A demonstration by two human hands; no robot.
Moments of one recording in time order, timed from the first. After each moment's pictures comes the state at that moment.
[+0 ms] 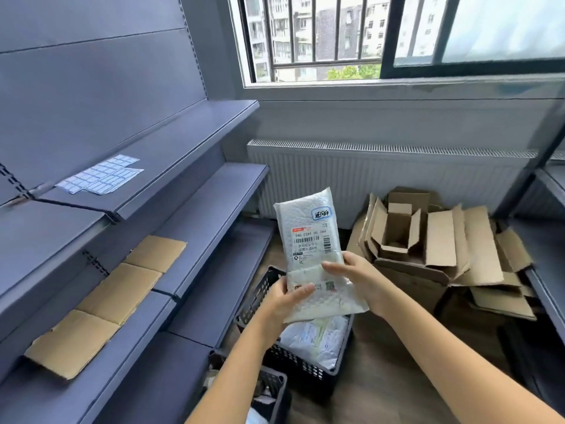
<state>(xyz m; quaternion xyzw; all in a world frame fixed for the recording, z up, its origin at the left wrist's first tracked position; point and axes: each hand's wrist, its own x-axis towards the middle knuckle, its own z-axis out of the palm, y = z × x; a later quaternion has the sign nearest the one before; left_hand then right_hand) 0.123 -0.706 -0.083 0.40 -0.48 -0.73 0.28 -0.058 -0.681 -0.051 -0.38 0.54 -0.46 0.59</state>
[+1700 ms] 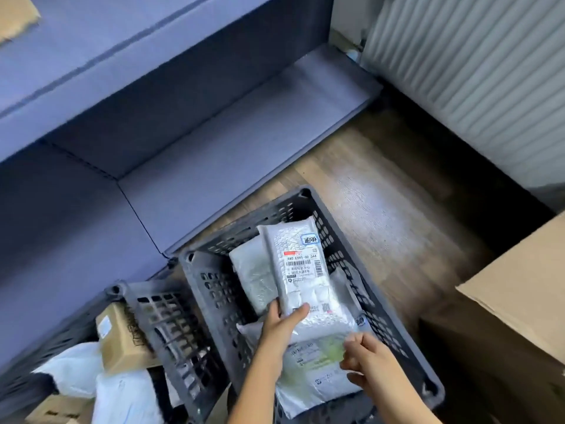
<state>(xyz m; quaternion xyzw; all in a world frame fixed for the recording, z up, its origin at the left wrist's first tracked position) 0.022 -0.997 -0.643 0.70 0.00 -0.63 0.33 -0.134 -1.021 -0.571 -0.24 0.68 -0.06 0.69</state>
